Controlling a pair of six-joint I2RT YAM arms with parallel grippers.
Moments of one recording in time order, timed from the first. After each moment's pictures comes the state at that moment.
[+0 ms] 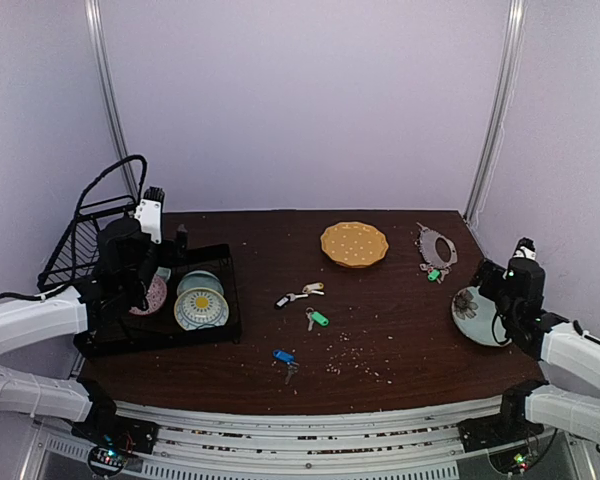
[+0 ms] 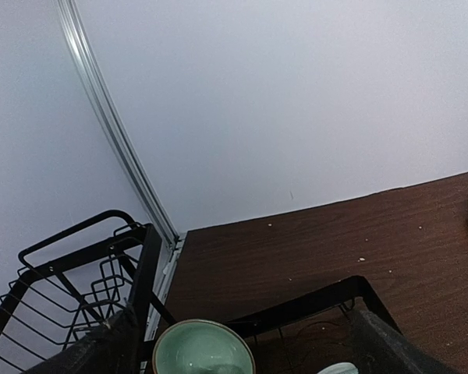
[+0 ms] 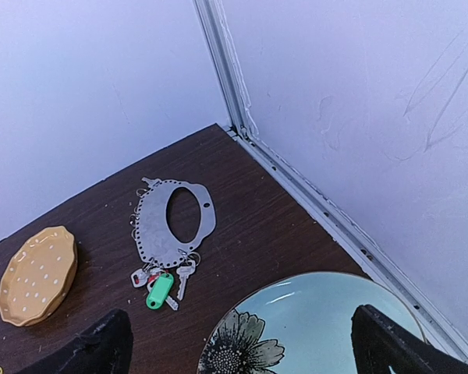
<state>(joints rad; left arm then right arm) -0.60 1.07 0.63 0.32 -0.70 0.17 0.17 0.83 0.31 0.19 0.52 0.42</state>
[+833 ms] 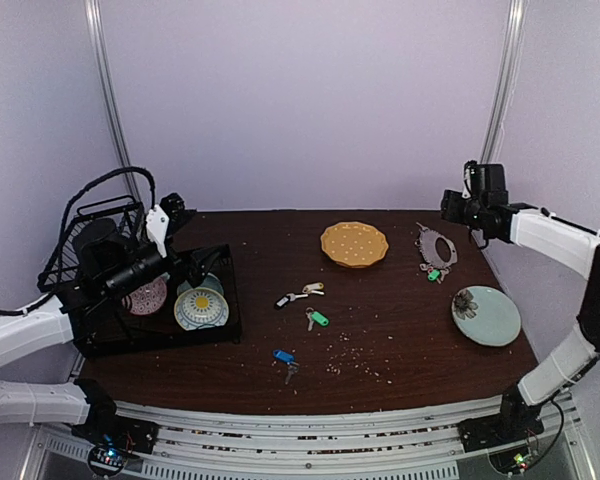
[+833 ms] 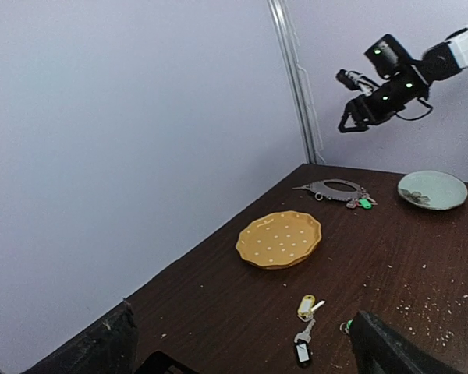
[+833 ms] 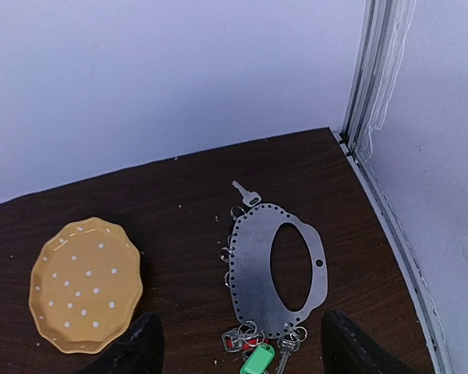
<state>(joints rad) -0.60 0.93 0.61 0.34 0.16 0.26 0.17 1.49 1.14 -0.14 0.26 0.27</state>
